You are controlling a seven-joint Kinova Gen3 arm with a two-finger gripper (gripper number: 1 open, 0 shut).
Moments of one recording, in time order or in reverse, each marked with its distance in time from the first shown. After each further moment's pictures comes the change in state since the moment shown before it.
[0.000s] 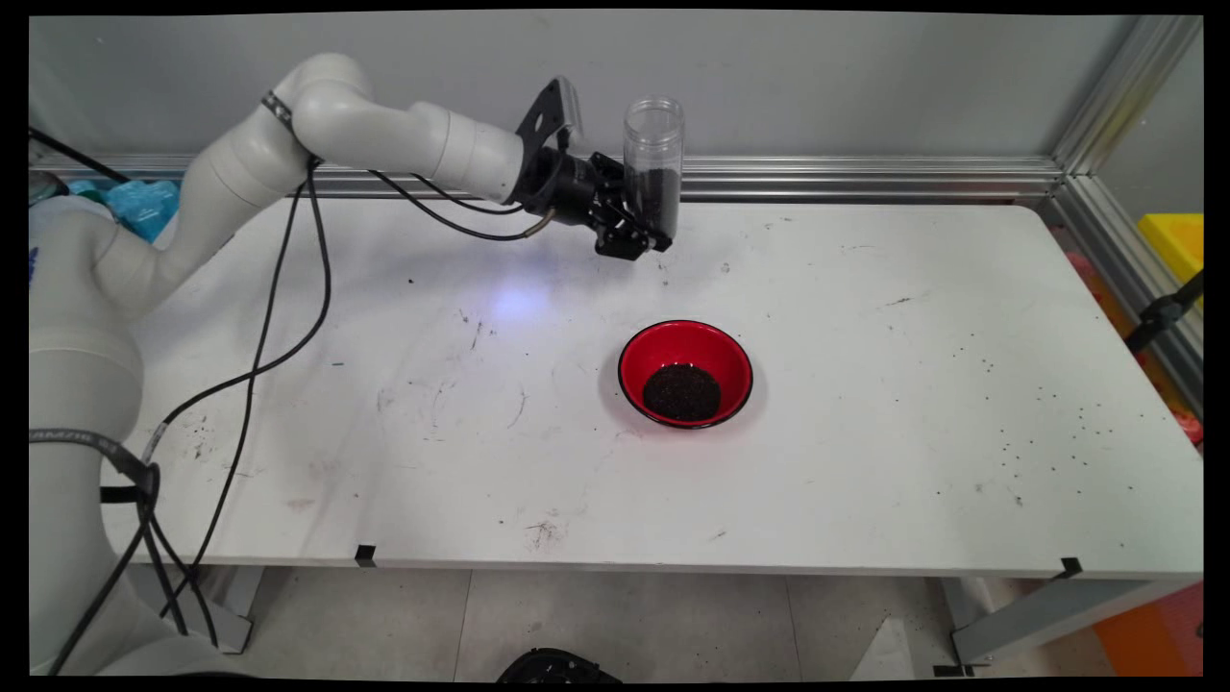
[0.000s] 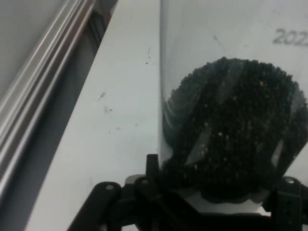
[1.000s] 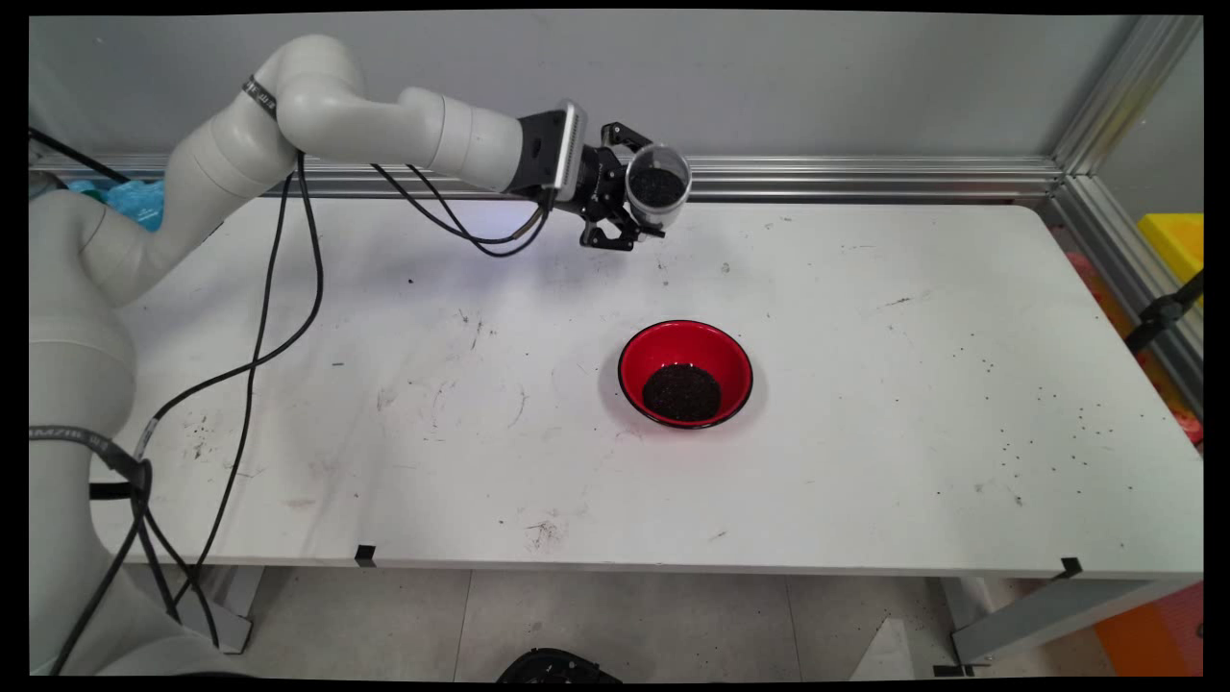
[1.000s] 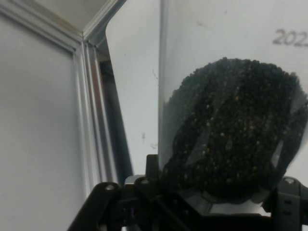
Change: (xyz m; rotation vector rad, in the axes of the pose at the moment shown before) arm 0.025 0.014 -0.010 0.075 -0.021 0.693
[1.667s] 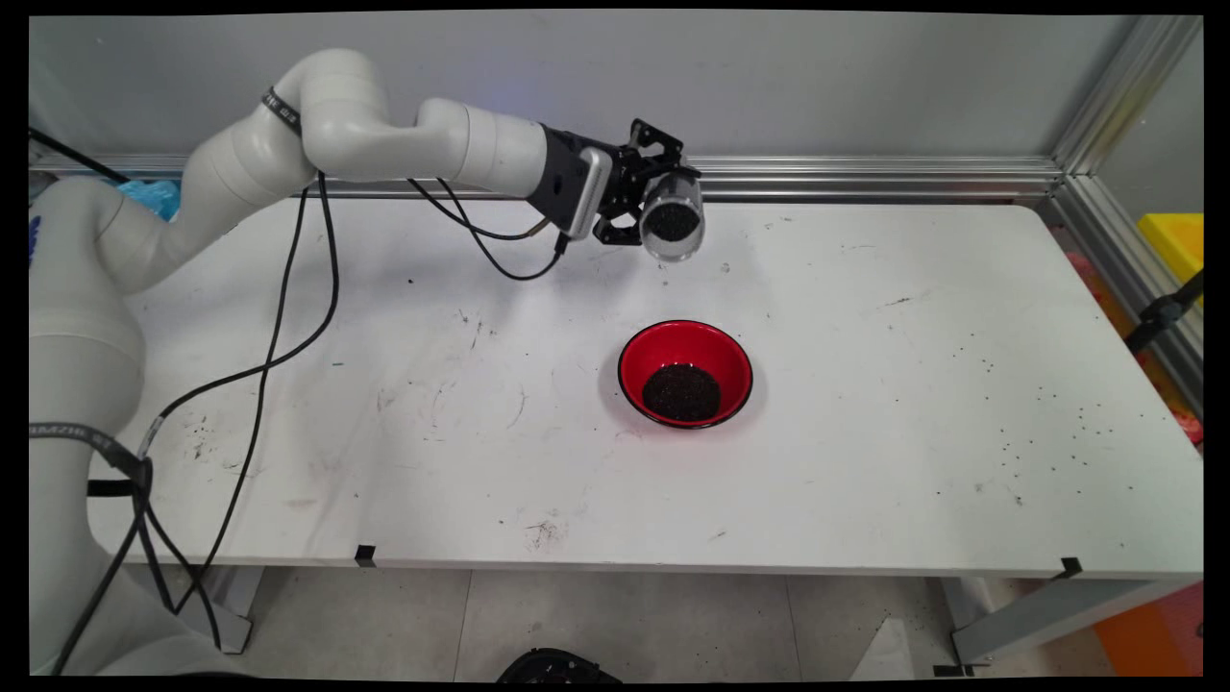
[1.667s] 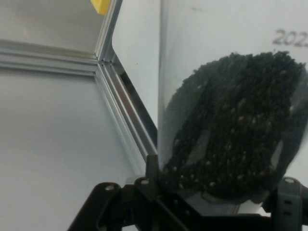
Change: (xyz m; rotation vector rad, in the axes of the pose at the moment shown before) arm 0.022 0.006 0.016 0.066 -0.048 0.395
